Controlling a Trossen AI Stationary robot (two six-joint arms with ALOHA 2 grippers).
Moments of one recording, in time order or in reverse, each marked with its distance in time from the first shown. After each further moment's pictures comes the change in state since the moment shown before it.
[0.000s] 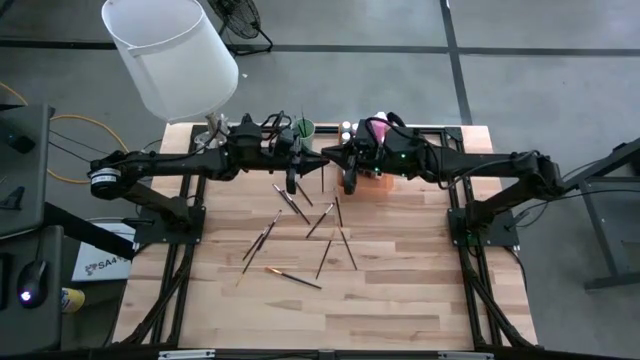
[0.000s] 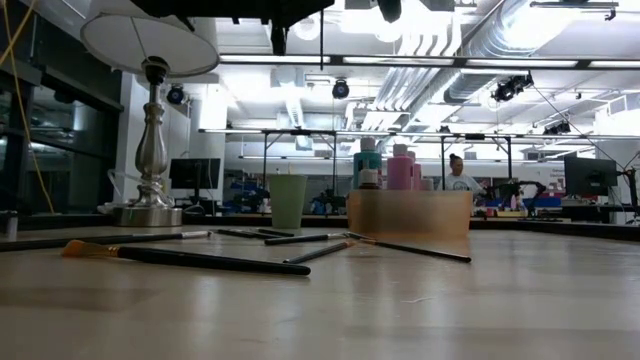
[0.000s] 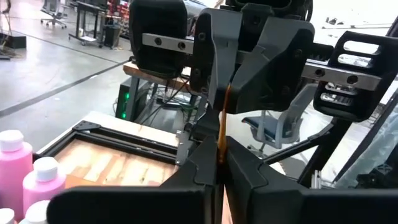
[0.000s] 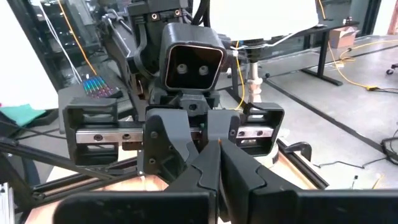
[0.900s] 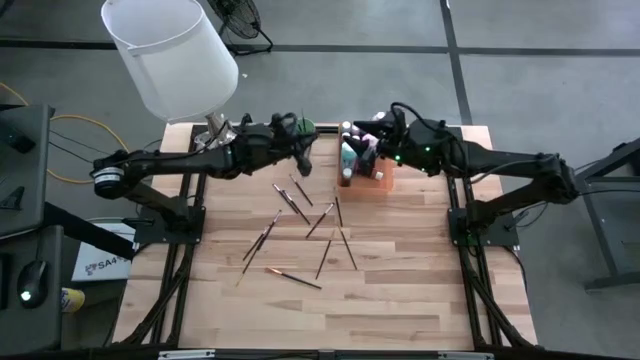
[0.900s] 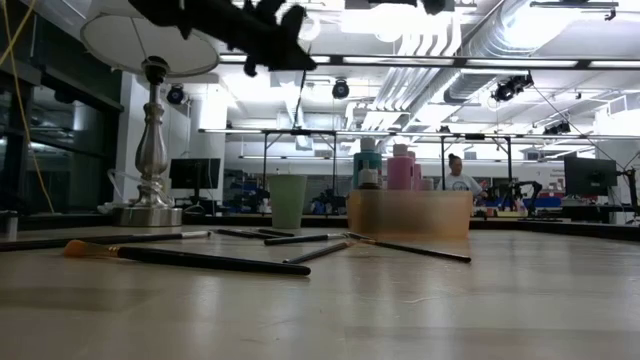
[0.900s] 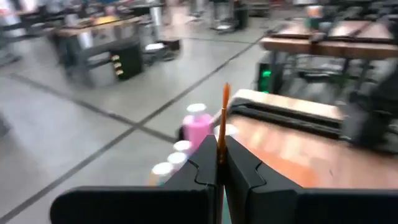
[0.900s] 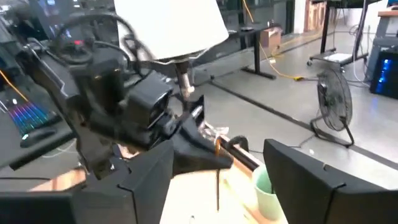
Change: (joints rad) left arm 0.040 0.035 -0.003 -0.131 -0.536 0.312; right arm -0.021 -0.145 -0.001 -0.176 0.243 0.078
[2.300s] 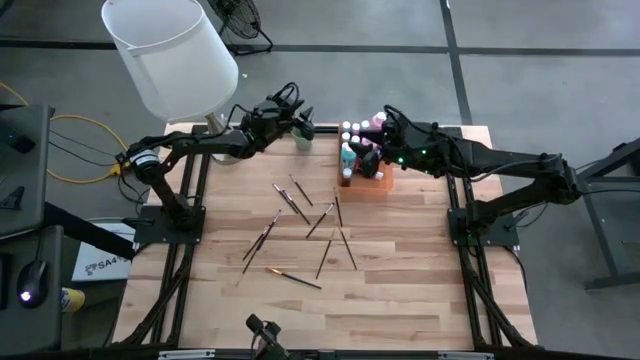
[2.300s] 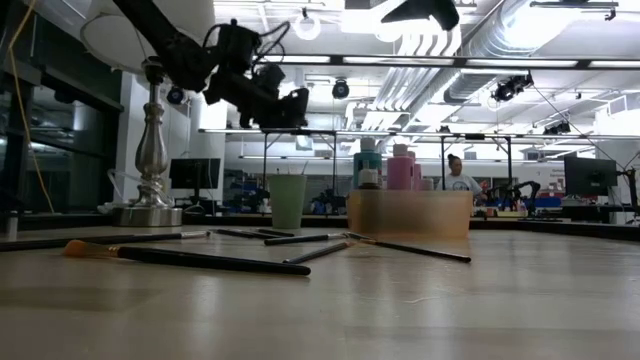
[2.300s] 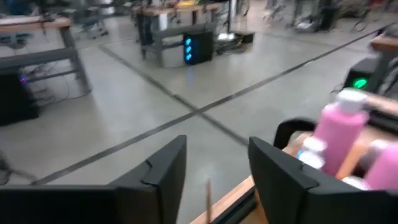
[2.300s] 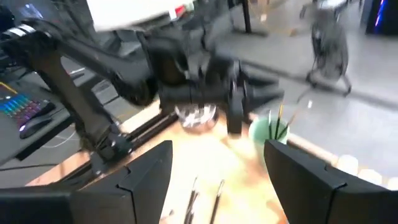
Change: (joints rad) left arm 0.295 0.290 0.002 0.282 0.011 -0.049; right arm 0.000 -0.014 0.001 -0.195 0.000 0.206
